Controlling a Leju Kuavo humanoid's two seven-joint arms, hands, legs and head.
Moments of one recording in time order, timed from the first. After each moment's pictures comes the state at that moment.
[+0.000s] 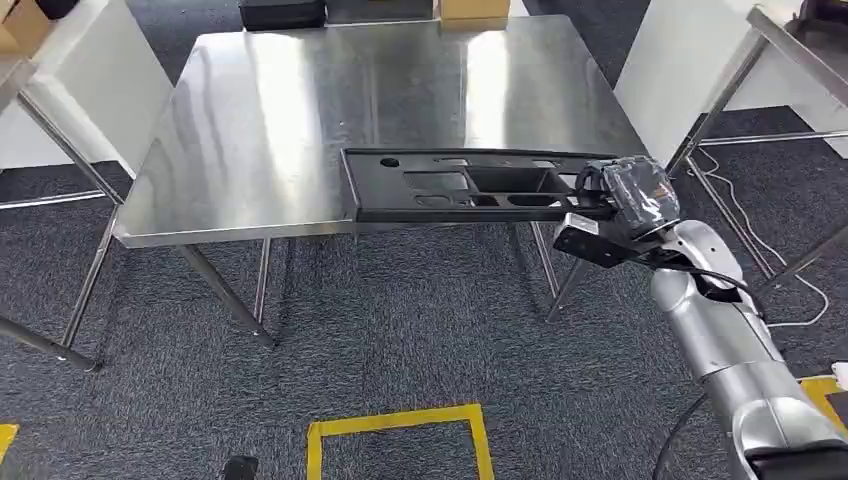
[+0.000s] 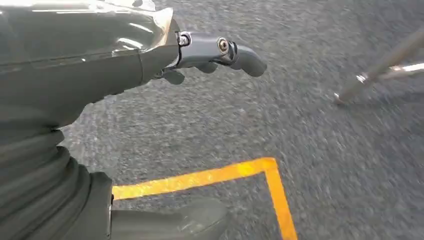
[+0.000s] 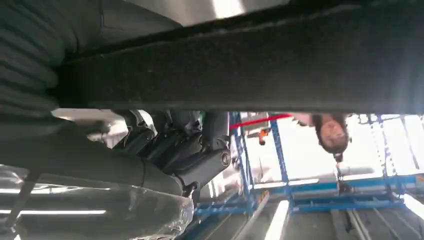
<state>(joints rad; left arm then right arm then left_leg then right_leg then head) -0.12 -0.11 0.03 -0.20 -0.02 0.47 -0.59 -0.81 -0.31 0.46 -0.93 0.81 -0.19 -0.41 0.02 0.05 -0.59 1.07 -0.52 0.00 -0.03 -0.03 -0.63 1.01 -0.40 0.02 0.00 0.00</state>
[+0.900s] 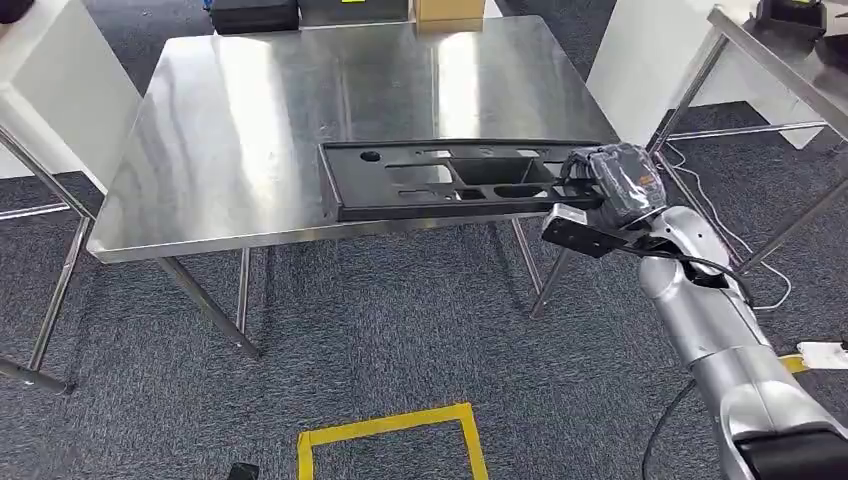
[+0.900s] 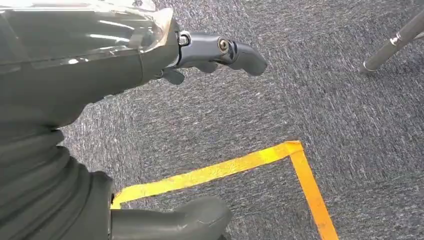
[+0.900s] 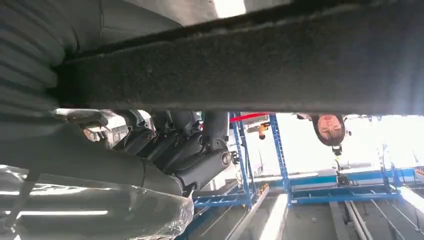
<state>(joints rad) -0.10 -0.10 0.01 -0.20 -0.05 0.45 -0.46 -0.86 -0.27 0.48 -0.88 0.78 -0.19 -0.44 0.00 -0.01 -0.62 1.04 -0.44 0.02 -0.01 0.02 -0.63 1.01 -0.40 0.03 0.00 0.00</state>
